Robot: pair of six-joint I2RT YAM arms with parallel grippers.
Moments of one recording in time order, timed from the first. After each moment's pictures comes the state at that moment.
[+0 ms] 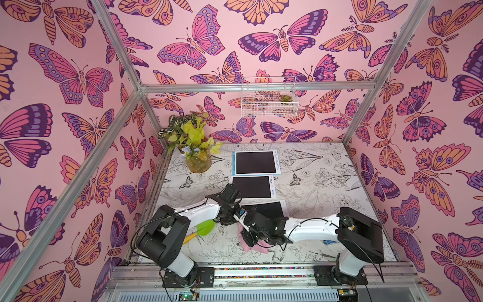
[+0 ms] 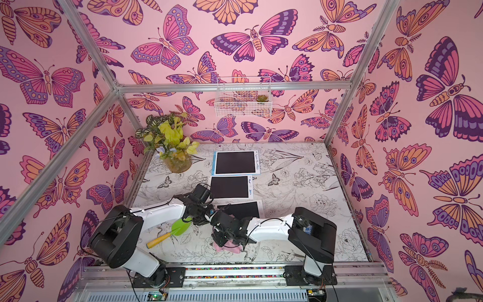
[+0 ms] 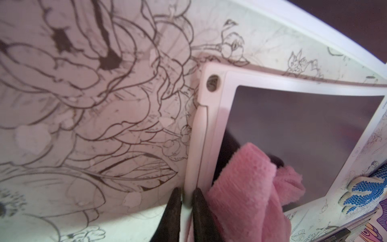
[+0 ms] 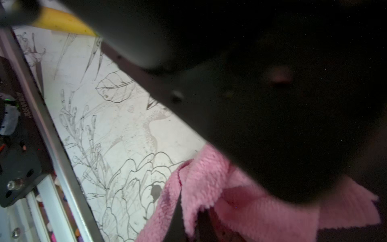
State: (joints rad) left arm -0.56 1.58 0.77 -0.47 0.22 -0.82; right arm 1.17 1.70 0.88 -0.07 0.04 0.38
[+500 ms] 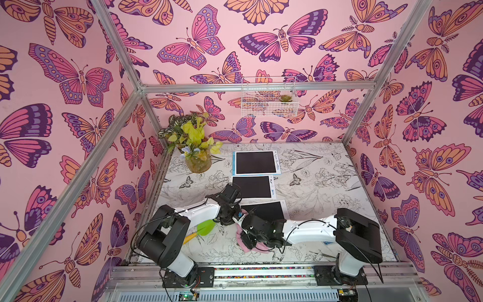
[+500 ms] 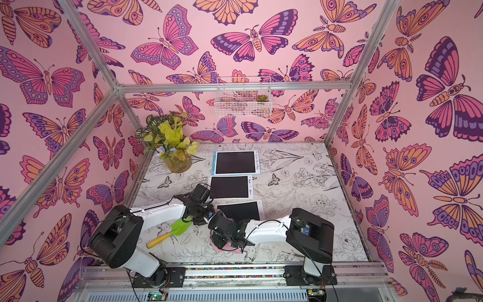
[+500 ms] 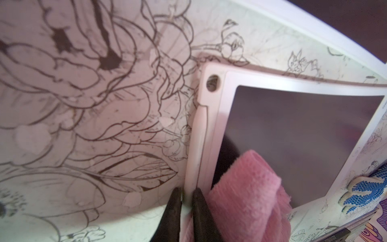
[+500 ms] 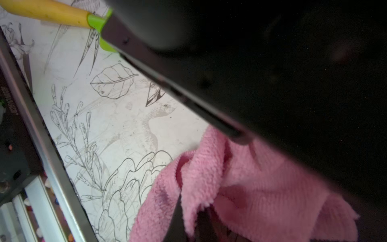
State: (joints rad) left arm -0.56 1.58 0.77 -0.47 0.22 -0.82; right arm 1.21 1.72 0.90 -0.09 0.09 0.39
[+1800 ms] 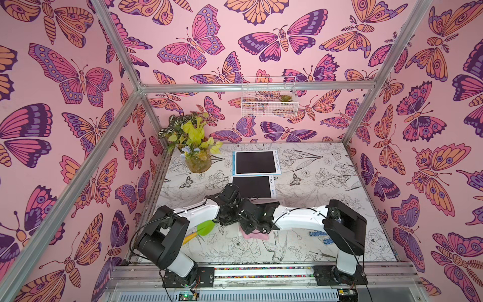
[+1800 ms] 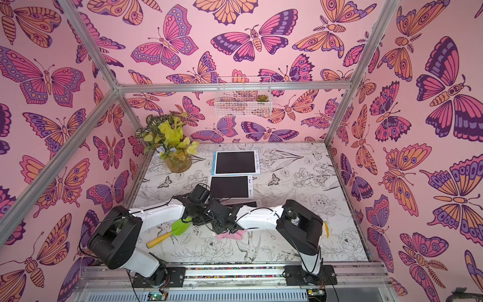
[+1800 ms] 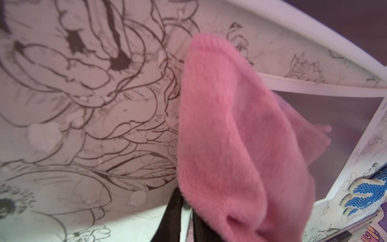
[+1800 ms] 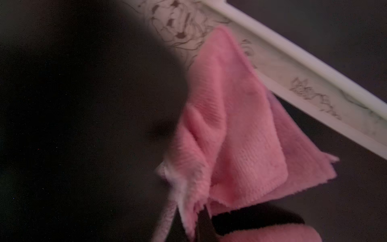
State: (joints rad) left arm -0.56 1.56 0.75 -0.47 0.20 -0.82; right arm 1.07 1.83 1.12 -0.38 0.15 0.49
